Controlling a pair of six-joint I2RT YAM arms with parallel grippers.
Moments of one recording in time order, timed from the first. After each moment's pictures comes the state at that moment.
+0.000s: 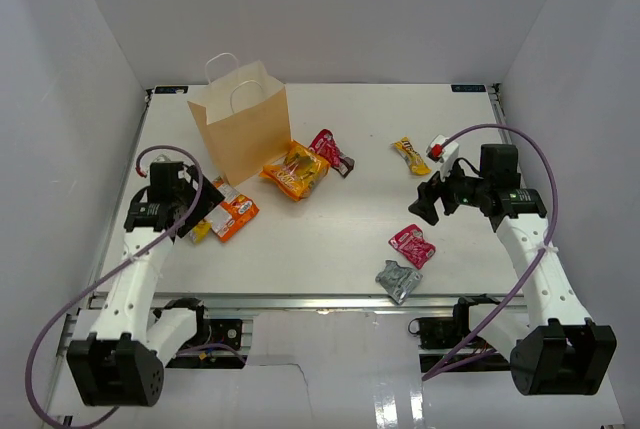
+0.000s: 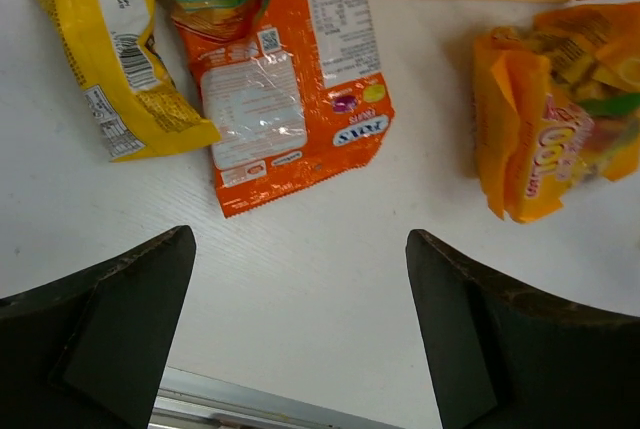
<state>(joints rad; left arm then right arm) -0.02 0.92 0.83 -0.74 -0.05 -0.71 0.05 1.01 0.90 -0.66 -0.70 -0.54</state>
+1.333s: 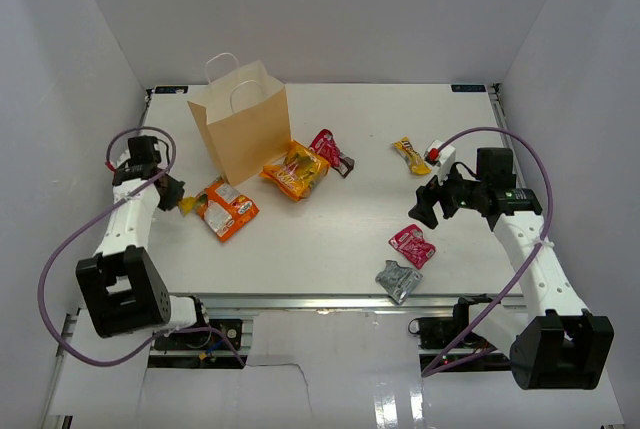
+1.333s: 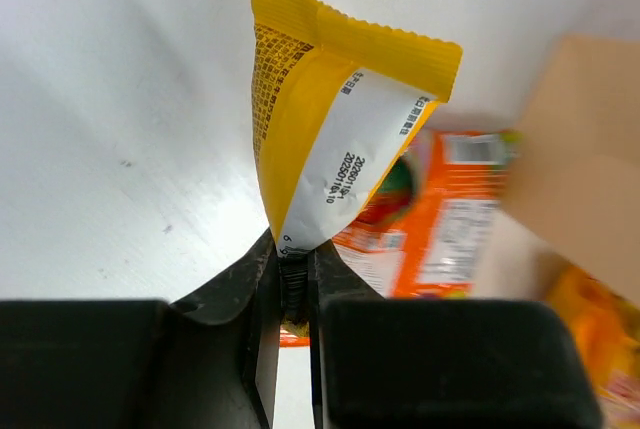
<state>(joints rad) 0.23 1.39 0.97 -0.69 -0.18 -0.75 0.04 1.04 0.86 -0.66 -0.69 -0.57</state>
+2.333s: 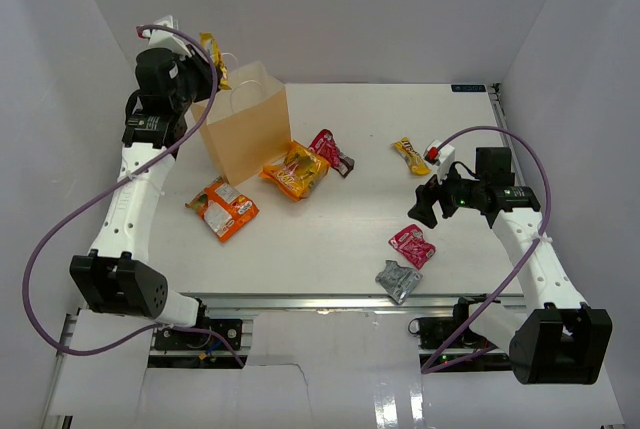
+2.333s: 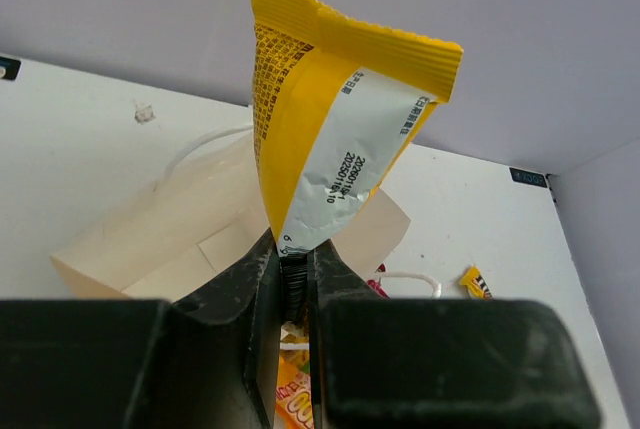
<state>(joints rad) -0.09 1.43 1.57 -0.31 0.07 -0.42 0.04 1.07 0.86 -0.65 -0.70 -0.56</state>
